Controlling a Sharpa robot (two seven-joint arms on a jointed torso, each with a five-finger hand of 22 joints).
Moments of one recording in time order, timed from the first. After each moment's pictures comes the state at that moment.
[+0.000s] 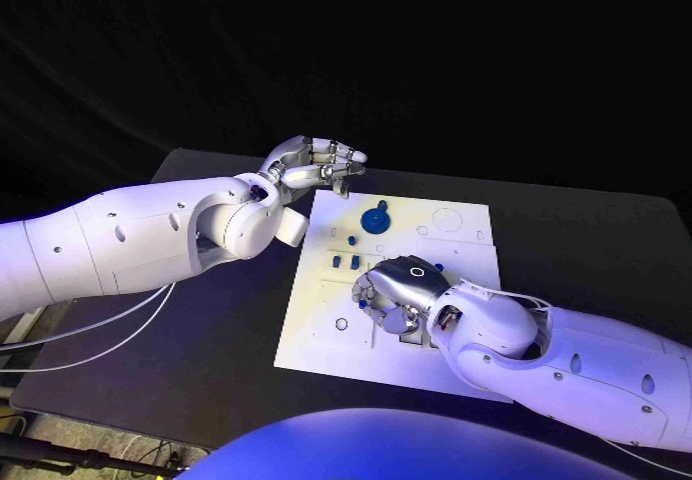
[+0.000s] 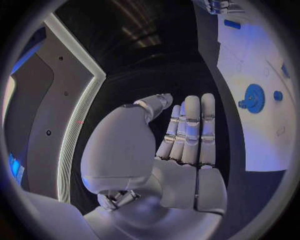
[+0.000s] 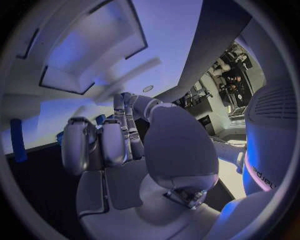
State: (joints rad) left arm 1.18 -0.89 -0.04 1.53 -0.17 -0.25 0.35; left_hand 1.35 -0.20 0.56 0.03 0.27 0.81 0.21 0.41 0.21 0.87 0.15 0.59 0.09 1.08 0.07 1.15 0.40 0.17 0.86 0.16 0.99 0.66; right arm 1.05 -0.60 -0.16 1.68 -1.78 -0.31 -0.24; right_hand 1.32 -0.16 0.62 -0.01 0.11 0.98 0.14 0.21 0.46 1.19 0.07 0.12 0.17 1.47 -0.02 1.30 1.13 0.05 1.43 0.10 1.35 1.31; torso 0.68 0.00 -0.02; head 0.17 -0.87
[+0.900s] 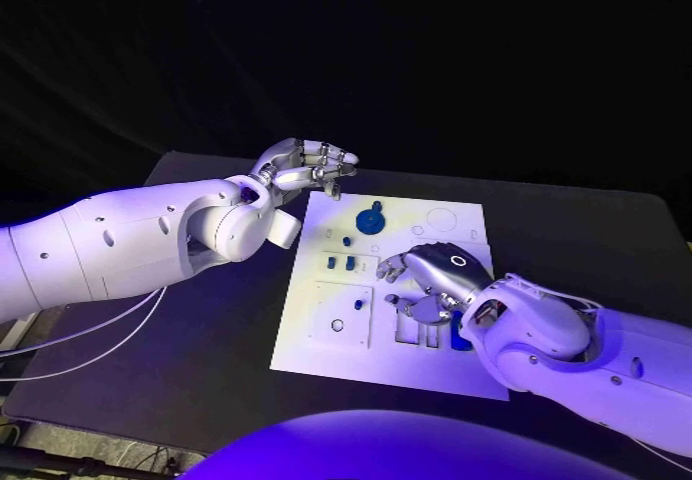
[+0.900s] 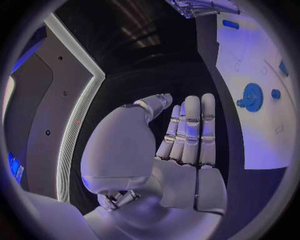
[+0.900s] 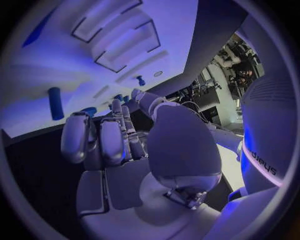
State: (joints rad) left arm 1.18 -0.90 -0.04 1.53 -0.17 -0.25 0.34; left_hand 1.35 -0.20 0.56 0.04 0.27 0.80 0.21 0.41 0.22 0.87 0.15 0.59 0.09 1.08 0.07 1.15 0.40 0.17 0.86 0.16 0.99 0.66; right arm 1.08 -0.77 -0.15 1.79 -1.75 -0.43 -0.26; right_hand 1.27 -0.22 0.54 0.06 0.12 0.91 0.15 0.15 0.44 1.06 0.10 0.11 0.16 1.47 0.01 1.28 1.07 0.07 1.38 0.12 1.25 1.31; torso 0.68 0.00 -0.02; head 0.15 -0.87
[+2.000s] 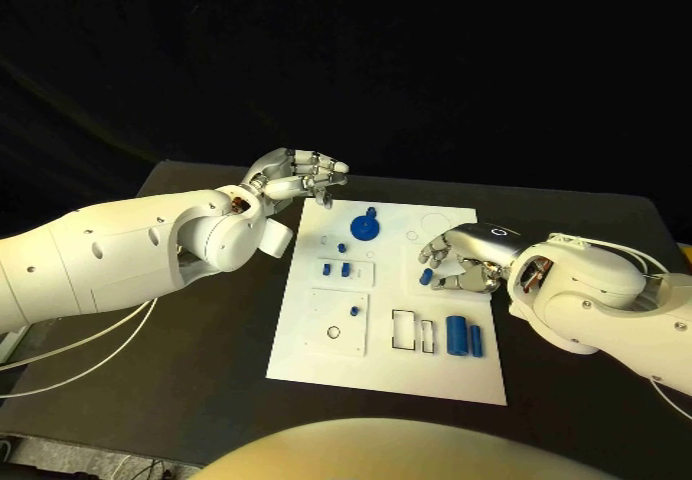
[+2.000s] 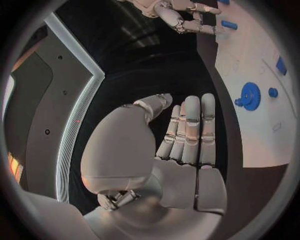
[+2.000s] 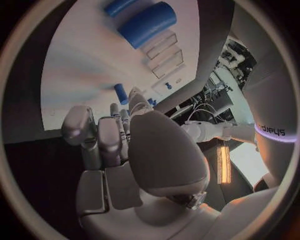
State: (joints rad) left arm 1.18 -0.91 -0.04 1.53 -0.17 -0.24 0.35; left_hand 1.35 -0.20 0.56 0.04 0.27 0.80 0.21 0.41 0.22 0.87 0.15 0.60 0.09 1.08 0.07 1.16 0.40 0.17 0.86 0.16 0.99 0.66; right arm 1.22 -0.88 -0.15 1.76 -1.57 -0.17 -0.25; right_hand 1.61 -0.04 0.04 0.28 0.10 0.83 0.14 0.10 0.36 0.94 0.12 0.21 0.07 1.45 0.04 1.26 0.95 0.11 1.34 0.14 1.08 1.25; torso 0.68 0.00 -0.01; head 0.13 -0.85
